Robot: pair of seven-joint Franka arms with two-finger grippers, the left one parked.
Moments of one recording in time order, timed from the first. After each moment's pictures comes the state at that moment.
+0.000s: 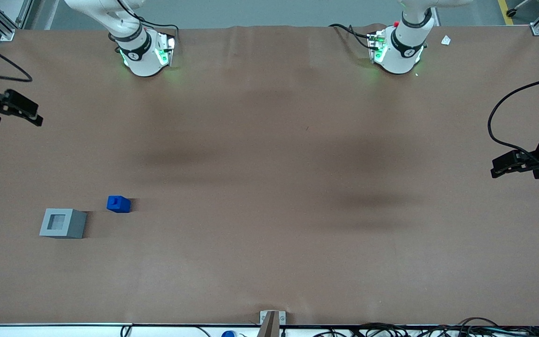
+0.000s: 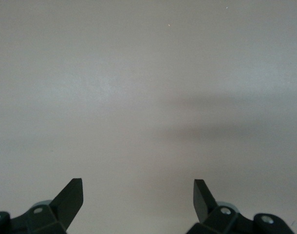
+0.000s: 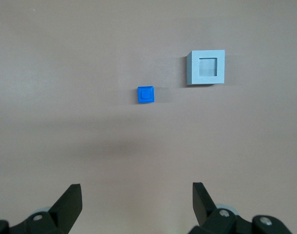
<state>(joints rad) 0.05 0.02 -0.07 -1.54 0.01 1.54 0.01</state>
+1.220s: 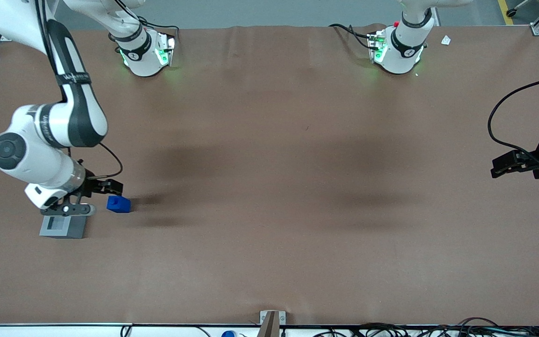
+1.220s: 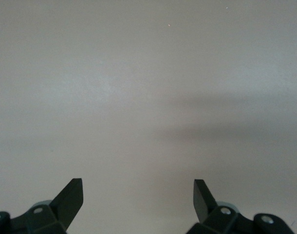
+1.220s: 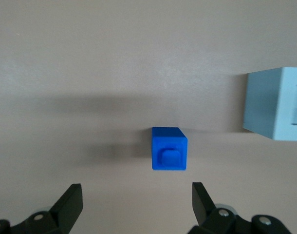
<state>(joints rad) 0.11 0.36 -0.07 -1.87 0.01 2.21 0.01</state>
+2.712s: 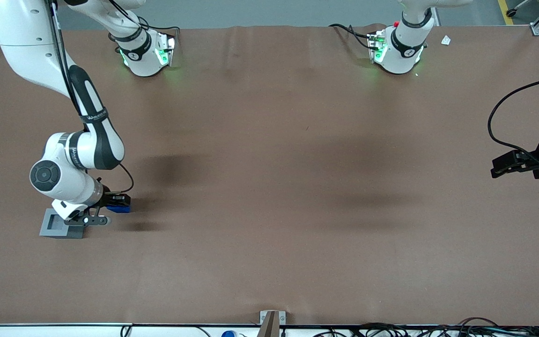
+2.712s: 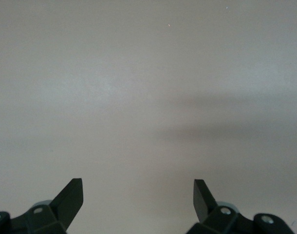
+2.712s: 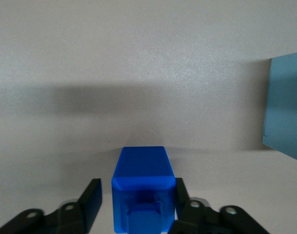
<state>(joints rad) 0.09 0.54 -0.09 -1.88 0.00 2.37 0.01</state>
